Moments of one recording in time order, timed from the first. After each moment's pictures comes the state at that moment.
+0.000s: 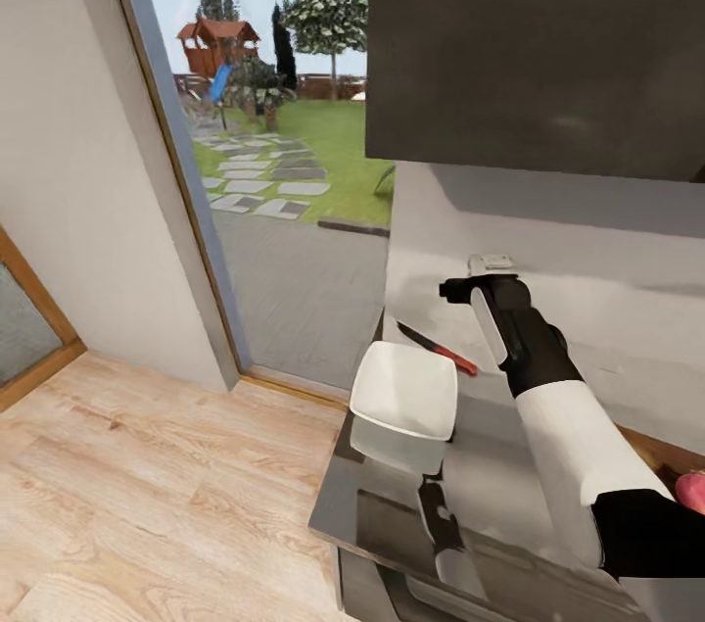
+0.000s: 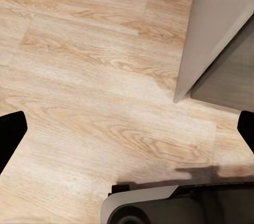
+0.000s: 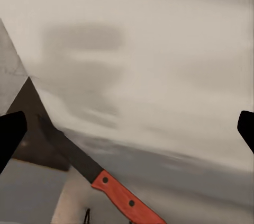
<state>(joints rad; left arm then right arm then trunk) 0.23 0.14 -0.22 -0.77 0.21 -0.50 0.01 -1.05 0.00 0.08 -1.01 -0.09 0.82 -0.21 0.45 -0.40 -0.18</state>
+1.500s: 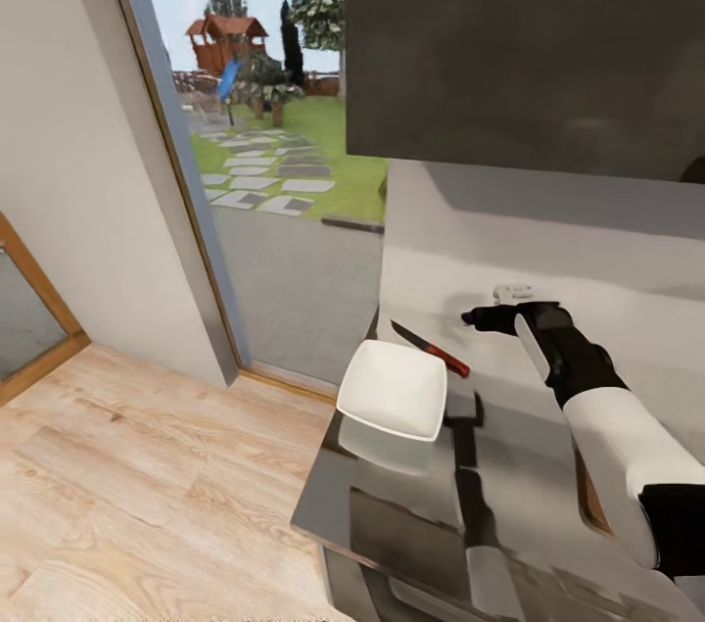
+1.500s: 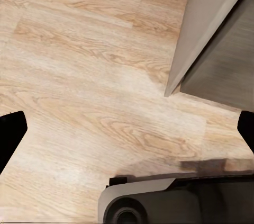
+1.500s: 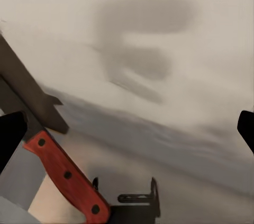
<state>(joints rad) 0.23 0.13 -0.22 -0.75 0.21 -0.50 0.01 -1.05 -0.17 0.08 -0.78 -0.09 0.68 0.11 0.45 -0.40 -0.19</state>
